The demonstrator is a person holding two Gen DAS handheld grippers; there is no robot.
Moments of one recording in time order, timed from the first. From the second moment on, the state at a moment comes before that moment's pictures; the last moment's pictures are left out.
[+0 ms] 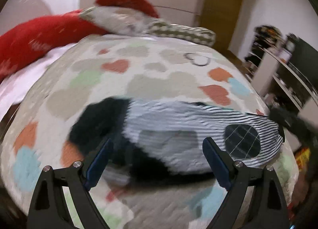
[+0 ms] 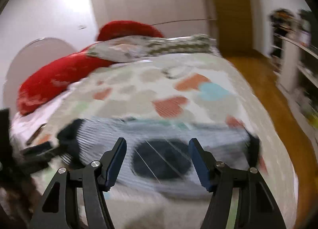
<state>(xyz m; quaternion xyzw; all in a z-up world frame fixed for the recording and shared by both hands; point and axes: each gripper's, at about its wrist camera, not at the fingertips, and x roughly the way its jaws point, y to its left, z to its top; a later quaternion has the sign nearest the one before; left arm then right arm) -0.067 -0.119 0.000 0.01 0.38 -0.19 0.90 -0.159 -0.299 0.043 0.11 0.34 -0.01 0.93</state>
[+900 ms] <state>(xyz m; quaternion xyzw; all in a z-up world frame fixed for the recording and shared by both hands) -0.058 -0.146 -0.060 0.07 0.42 -0.18 0.88 0.022 -0.248 -0.013 0.00 0.48 0.07 0.87</state>
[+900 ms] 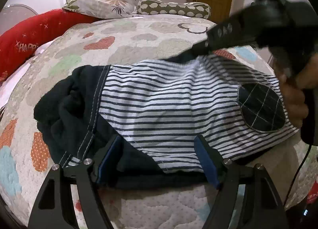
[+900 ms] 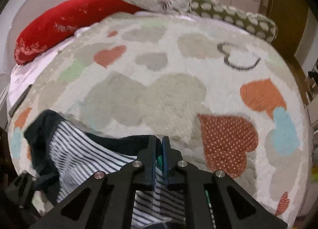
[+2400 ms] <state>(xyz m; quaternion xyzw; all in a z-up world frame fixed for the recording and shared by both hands) -0.097 -0.146 -0.004 0.06 0.46 -0.18 0.87 -0.232 -0.378 -0.009 0.25 0.32 -0.14 0.90</state>
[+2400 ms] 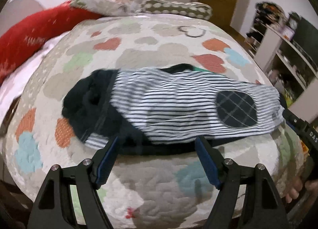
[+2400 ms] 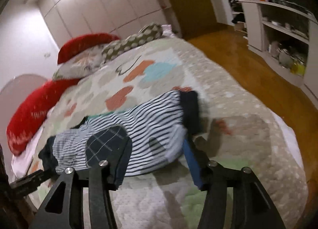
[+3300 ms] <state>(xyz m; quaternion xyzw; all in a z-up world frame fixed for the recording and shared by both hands) -0.011 -0.462 -0.042 0.18 0.58 -0.45 0.65 -0.208 -0.403 -0.040 0.31 0.33 -0.09 0.89</state>
